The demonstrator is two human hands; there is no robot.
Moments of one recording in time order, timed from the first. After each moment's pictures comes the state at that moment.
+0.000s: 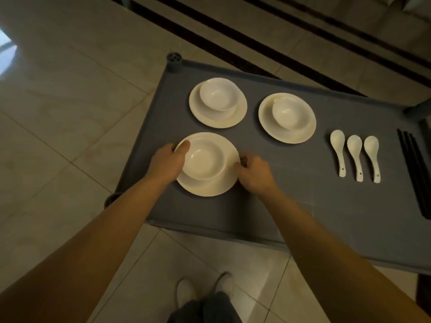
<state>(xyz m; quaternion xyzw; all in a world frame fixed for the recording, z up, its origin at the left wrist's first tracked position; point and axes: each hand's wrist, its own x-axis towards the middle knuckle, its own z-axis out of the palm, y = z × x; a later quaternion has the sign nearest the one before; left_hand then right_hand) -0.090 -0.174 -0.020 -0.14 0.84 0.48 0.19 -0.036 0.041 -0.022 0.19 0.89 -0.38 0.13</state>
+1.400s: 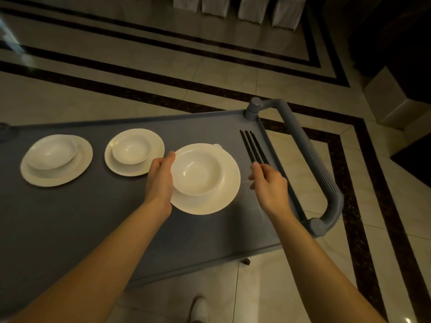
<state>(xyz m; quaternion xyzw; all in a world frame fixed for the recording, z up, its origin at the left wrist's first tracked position) 0.001 0.191 0.048 -0.11 0.69 0.67 0.23 0.133 0.384 0.046 0.37 0.81 -0.43 -0.17</state>
